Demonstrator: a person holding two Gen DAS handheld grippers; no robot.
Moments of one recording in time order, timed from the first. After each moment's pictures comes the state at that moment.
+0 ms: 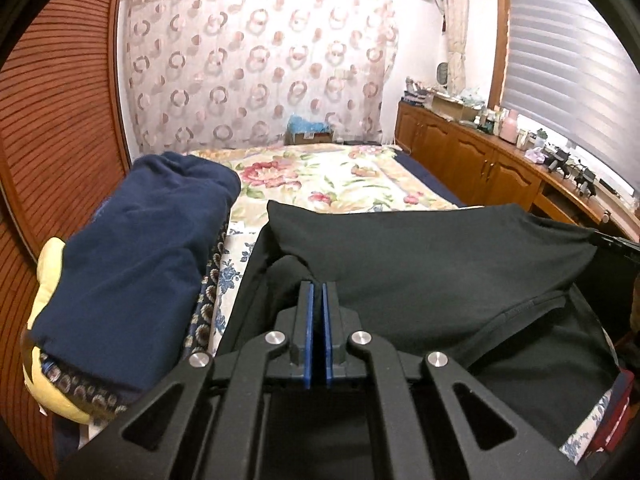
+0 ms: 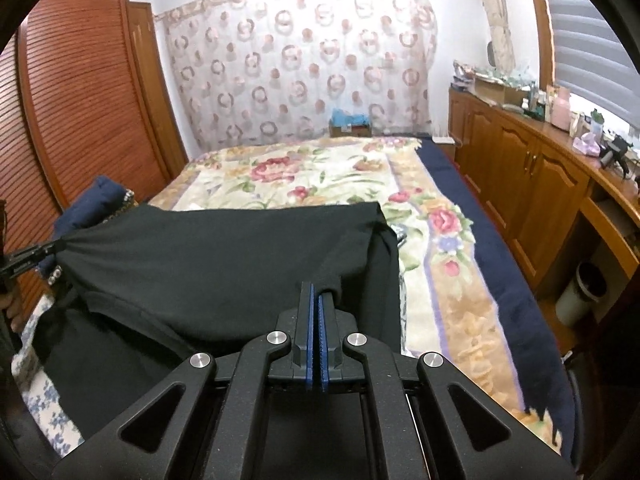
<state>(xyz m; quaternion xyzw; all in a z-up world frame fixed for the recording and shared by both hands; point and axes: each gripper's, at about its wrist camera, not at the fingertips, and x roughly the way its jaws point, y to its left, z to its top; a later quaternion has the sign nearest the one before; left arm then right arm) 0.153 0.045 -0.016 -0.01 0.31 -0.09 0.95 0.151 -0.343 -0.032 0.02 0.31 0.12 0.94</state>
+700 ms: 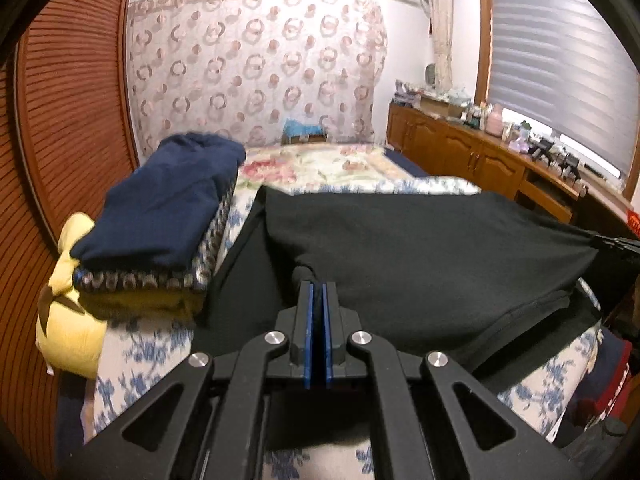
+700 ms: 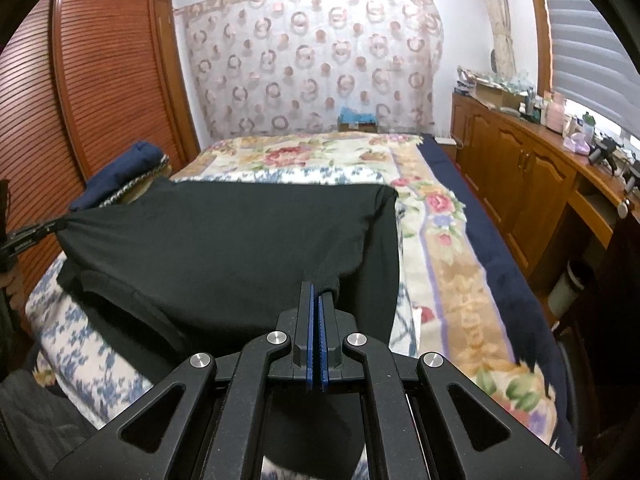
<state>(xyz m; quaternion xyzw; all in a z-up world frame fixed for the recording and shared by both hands) 0.049 0.047 -0.037 0.00 0.31 -0.09 0.95 0.030 -0.347 -0.055 0.00 0.31 0.14 0.94</state>
